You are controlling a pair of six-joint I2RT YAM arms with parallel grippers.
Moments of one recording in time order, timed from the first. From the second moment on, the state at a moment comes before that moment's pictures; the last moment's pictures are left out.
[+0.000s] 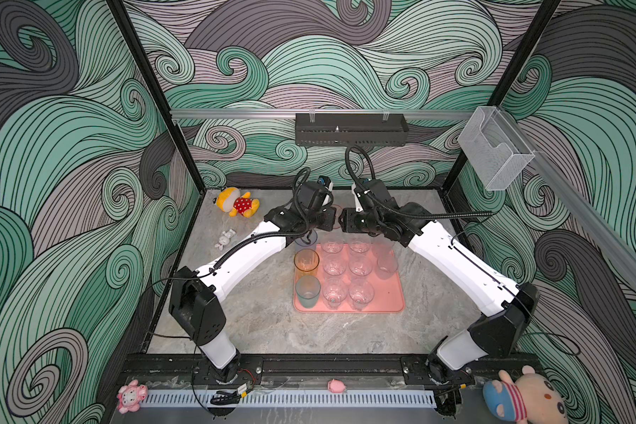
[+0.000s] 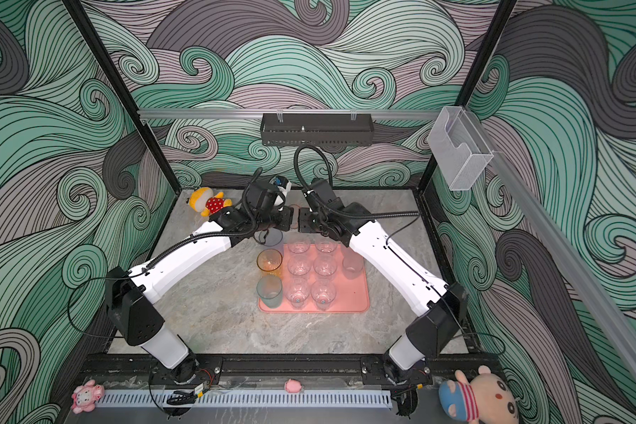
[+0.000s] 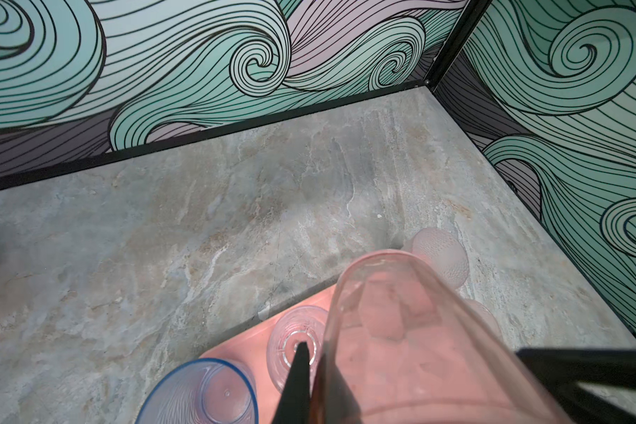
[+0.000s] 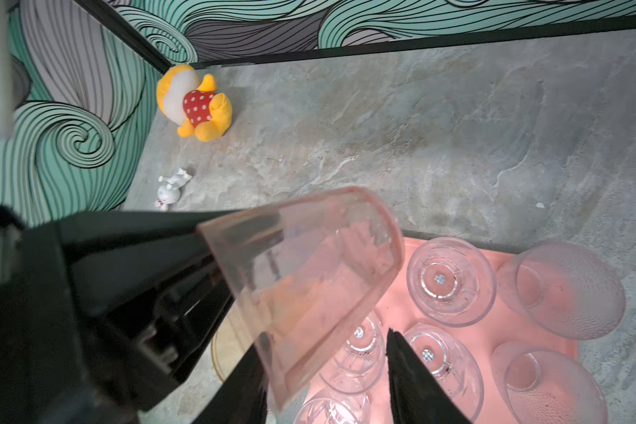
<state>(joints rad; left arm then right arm) -0.69 1.64 1.54 -0.55 -0.11 -0.28 0.70 1.58 1.66 -0.87 0.14 0.53</state>
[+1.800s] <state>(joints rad) -0.55 1.00 0.94 -0.37 -0.41 -0.24 0.55 1.20 1.29 -1.24 0.18 0.43</state>
